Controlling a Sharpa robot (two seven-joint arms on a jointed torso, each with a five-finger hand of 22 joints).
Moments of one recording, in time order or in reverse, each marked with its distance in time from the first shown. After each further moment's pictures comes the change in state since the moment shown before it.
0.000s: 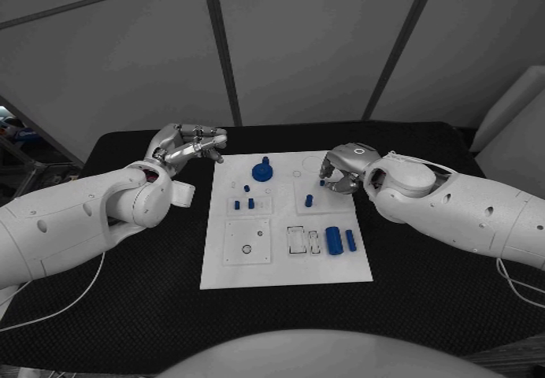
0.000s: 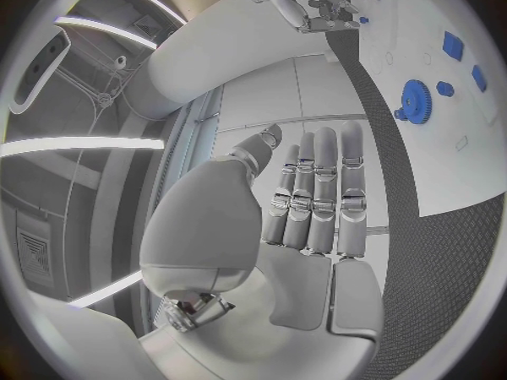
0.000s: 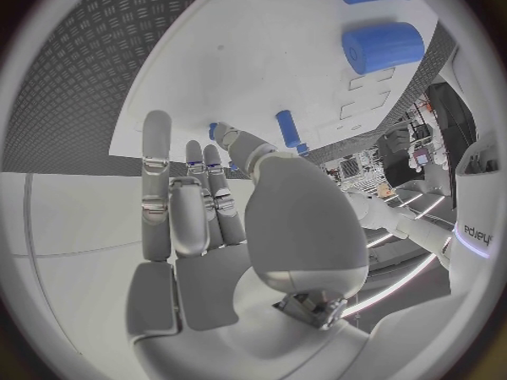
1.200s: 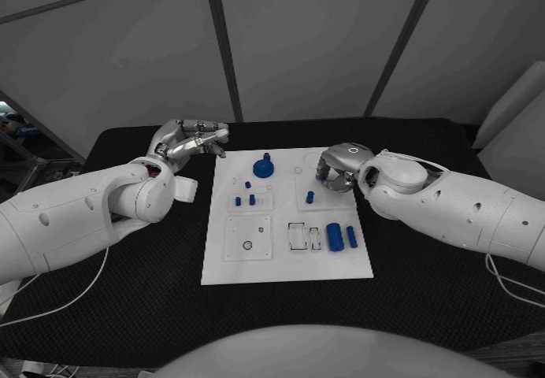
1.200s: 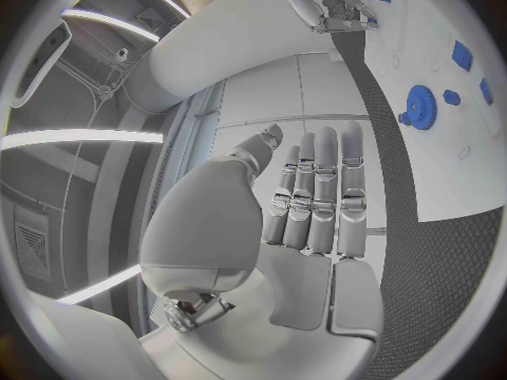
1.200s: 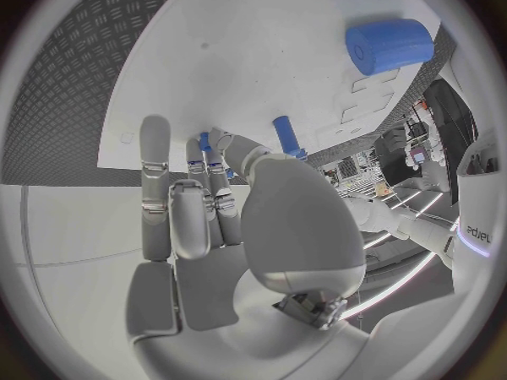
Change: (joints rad) left arm 0.000 0.002 0.000 0.008 0.040 -0.001 0.003; left_hand 0.004 0.004 -0.003 0.003 0.000 -0.007 0.007 -0.004 -0.001 -0.011 0.011 0.000 0.000 0.004 0.004 -0.008 -0.004 0.000 0.007 0.000 -0.012 -0.011; right arm -0.010 0.049 0.003 -0.055 0.009 0.025 0.025; right_hand 0.039 0.039 0.042 -0.022 0.012 0.052 -0.012 0.015 0.015 0.075 -0.019 0.036 0.015 0.000 -0.008 0.044 0.047 0.000 -0.007 0.000 0.102 0.088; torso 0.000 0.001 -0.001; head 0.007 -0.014
